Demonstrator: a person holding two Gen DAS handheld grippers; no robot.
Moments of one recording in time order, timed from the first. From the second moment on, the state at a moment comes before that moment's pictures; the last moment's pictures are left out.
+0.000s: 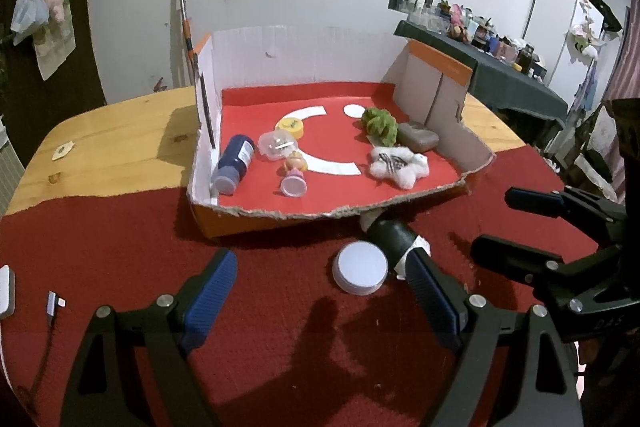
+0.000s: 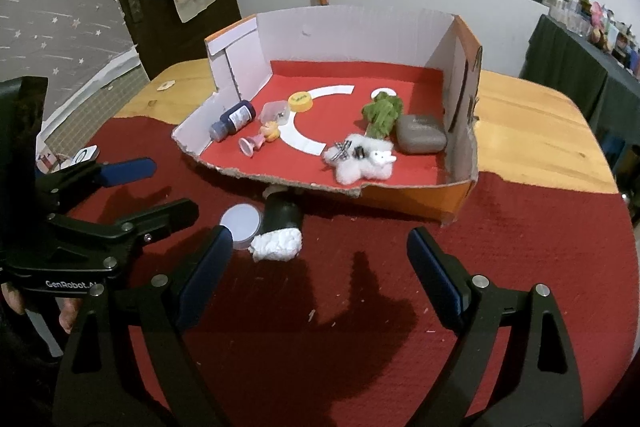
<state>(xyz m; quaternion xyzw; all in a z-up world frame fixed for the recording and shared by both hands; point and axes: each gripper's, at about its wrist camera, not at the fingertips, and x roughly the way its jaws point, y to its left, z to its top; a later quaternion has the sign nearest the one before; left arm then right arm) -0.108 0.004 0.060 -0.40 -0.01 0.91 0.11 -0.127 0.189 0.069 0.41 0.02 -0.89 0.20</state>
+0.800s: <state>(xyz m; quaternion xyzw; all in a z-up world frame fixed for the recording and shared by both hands) -0.110 0.029 0.024 -0.45 0.02 0.88 0.17 -0.149 0.170 0.037 0.44 0.03 -0.87 0.23</state>
